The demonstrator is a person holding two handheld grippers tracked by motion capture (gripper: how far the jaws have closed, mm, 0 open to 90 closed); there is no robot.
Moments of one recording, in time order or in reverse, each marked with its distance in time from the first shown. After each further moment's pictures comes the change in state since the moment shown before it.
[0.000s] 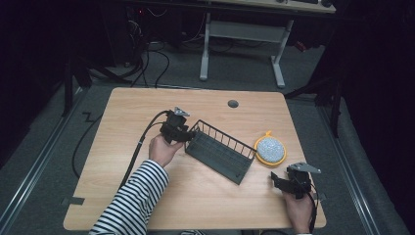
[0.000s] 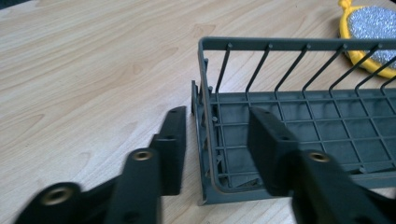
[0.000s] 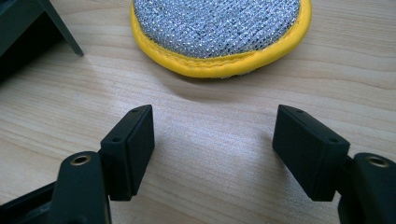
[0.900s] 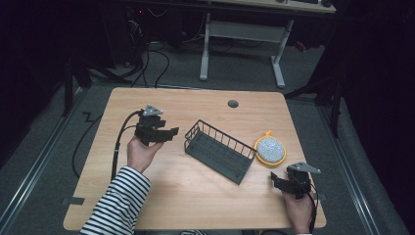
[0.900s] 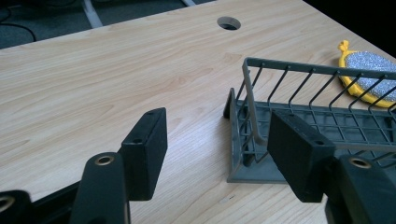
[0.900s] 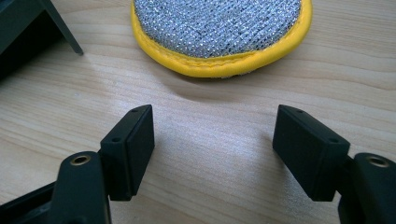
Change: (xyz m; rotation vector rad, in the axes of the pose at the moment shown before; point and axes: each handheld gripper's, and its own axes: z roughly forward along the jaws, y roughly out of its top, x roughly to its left) left arm 0.028 -0.028 -0.067 -0.147 0.045 -0.085; right arm 0.000 0.000 0.000 -0.002 -0.001 -0.010
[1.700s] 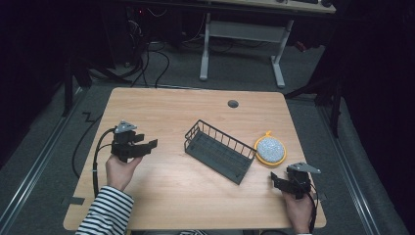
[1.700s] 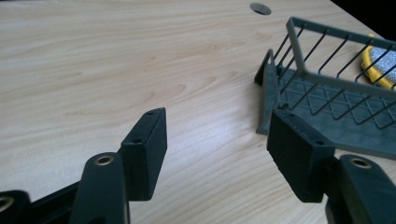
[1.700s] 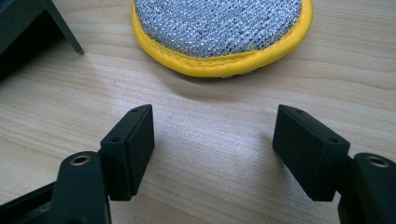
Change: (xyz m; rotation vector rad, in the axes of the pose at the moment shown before) left arm 0.028 -0.059 -0.036 -0.011 0.048 -0.116; right arm 0.000 0.000 0.000 0.001 0.000 0.001
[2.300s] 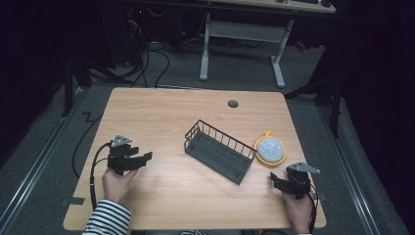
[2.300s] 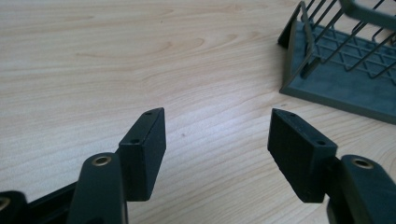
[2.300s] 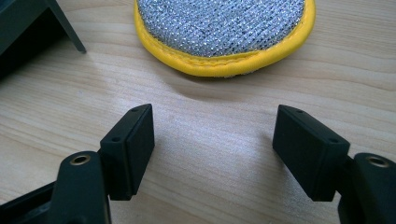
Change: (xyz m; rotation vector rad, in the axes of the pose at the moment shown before) left arm 0.011 -0.045 0.006 0.042 0.042 -0.051; right arm 0.001 0.000 0.000 0.000 0.001 -0.009
